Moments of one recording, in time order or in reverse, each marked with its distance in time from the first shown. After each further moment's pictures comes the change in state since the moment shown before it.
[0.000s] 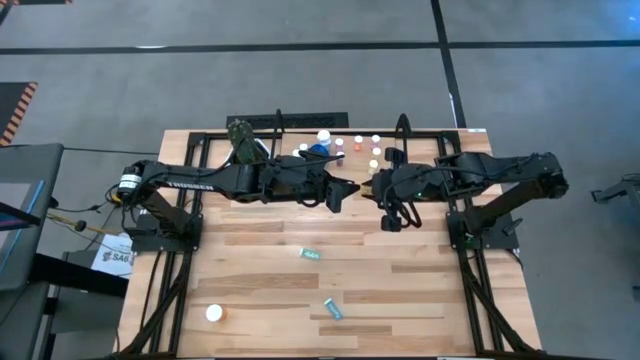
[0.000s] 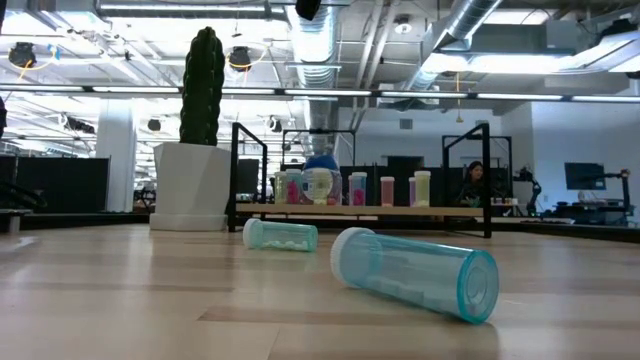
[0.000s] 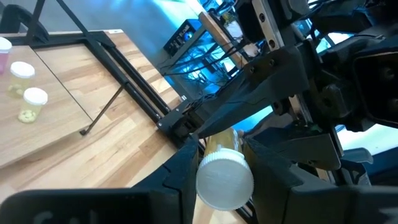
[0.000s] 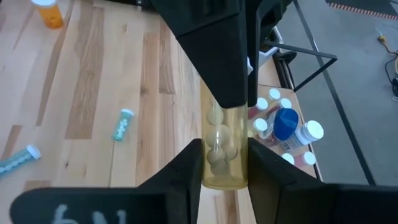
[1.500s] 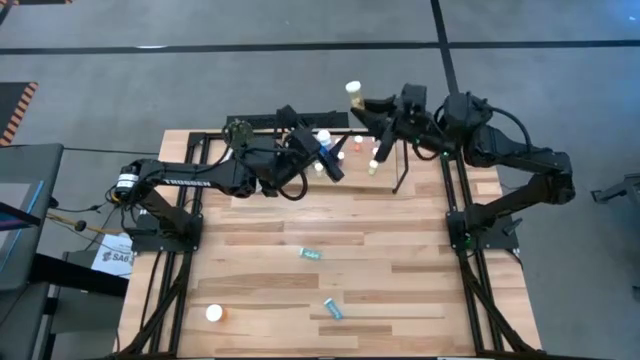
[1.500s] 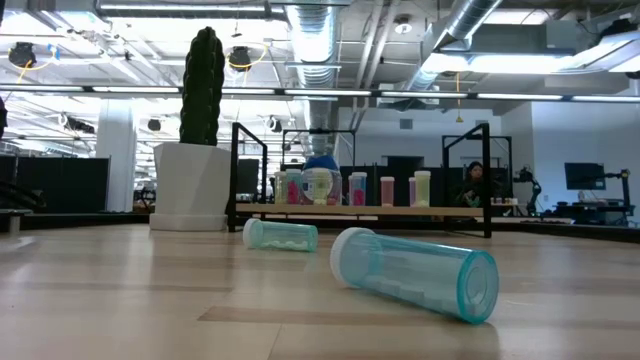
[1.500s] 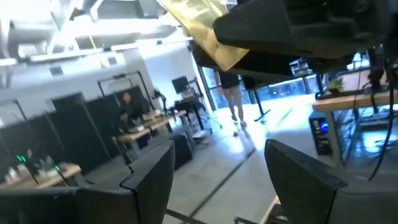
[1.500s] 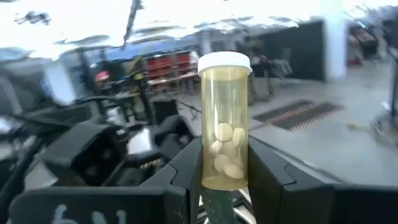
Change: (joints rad) left arm 0.033 -0.021 0.000 0.499 -0.450 1.320; right arm -0.287 -0.065 -0.001 0.800 -0.097 0.166
